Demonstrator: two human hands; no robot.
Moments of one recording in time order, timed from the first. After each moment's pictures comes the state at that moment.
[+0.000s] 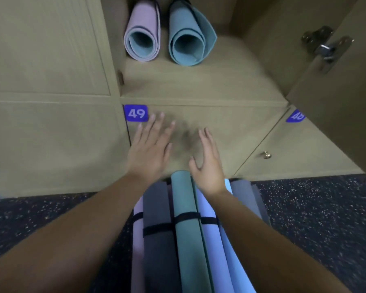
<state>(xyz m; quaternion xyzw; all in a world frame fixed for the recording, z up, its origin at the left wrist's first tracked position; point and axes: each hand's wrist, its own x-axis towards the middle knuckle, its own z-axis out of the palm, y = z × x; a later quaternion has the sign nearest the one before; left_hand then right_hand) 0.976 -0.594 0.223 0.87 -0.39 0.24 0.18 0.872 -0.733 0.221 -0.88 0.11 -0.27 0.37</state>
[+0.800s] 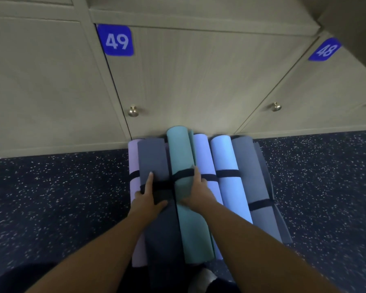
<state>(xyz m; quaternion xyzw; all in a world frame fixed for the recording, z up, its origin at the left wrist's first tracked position) 0.836 -0.534 0.043 0.89 -0.09 -0.37 0.26 0.777 -0.700 0.074 -0.85 0.33 0.26 0.32</state>
